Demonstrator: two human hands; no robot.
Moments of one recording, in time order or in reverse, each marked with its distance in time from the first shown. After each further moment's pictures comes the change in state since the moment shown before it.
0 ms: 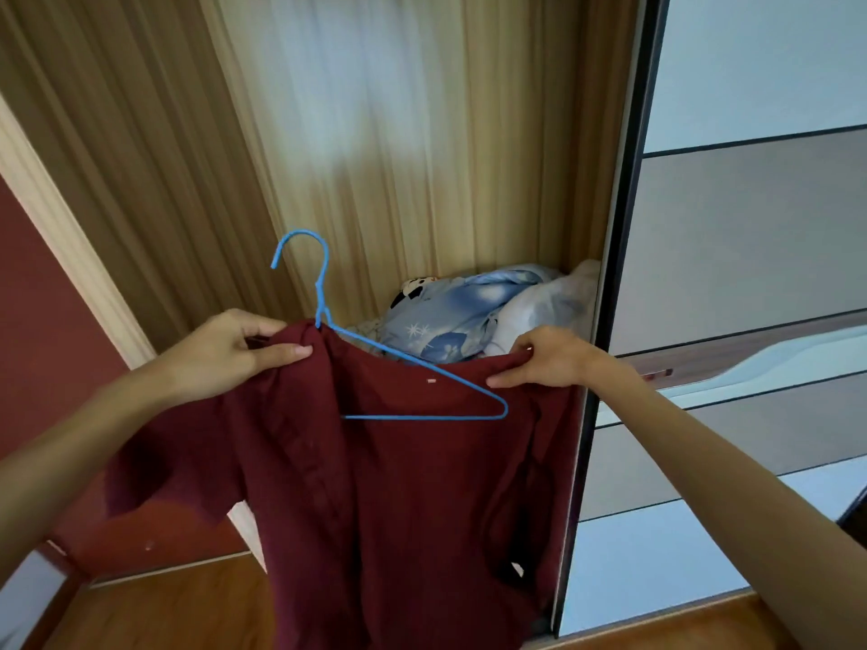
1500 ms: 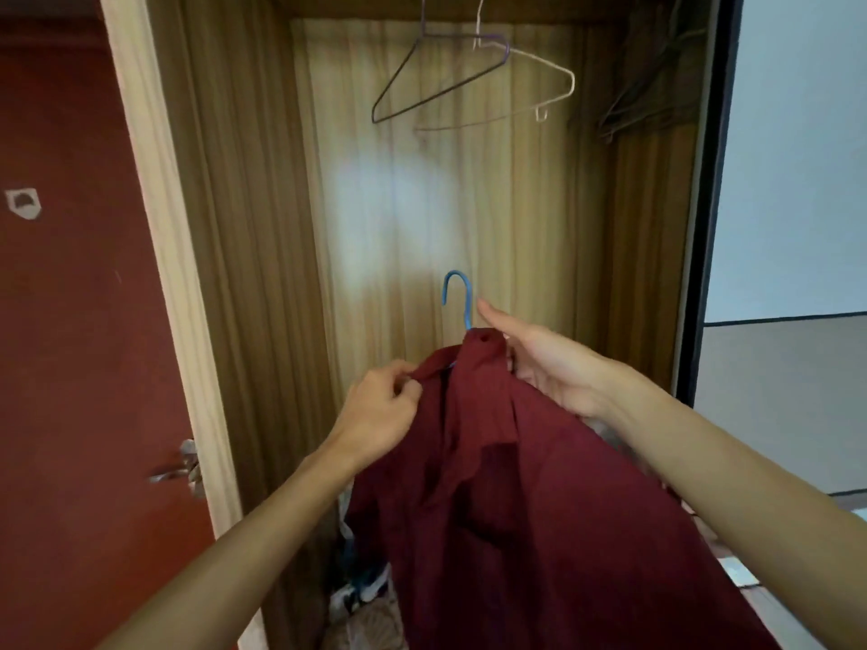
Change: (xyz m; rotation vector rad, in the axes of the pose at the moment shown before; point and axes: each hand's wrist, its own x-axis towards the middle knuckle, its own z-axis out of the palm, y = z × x) left_hand 0.069 0.050 0.005 0.226 0.477 -0.020; right_hand -0.009 -0.192 -0.086 0.955 -0.173 -0.169
